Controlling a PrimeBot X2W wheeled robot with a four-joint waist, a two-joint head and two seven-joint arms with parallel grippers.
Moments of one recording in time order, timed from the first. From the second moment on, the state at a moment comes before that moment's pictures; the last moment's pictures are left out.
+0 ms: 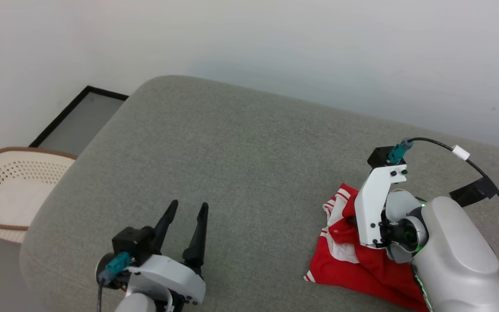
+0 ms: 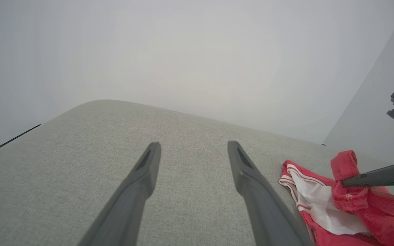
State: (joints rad) left arm -0.23 0.11 -0.21 0.40 -0.35 -0.13 -0.26; right arm -0.63 -0.06 0.19 0.65 0.39 0.13 0.89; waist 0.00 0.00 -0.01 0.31
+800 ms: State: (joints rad) left arm -0.24 0.11 -0.22 0.42 -0.37 -0.13 -0.26; right arm -0.76 -0.05 0.26 0.90 0.44 0.13 0.75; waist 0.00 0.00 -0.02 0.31
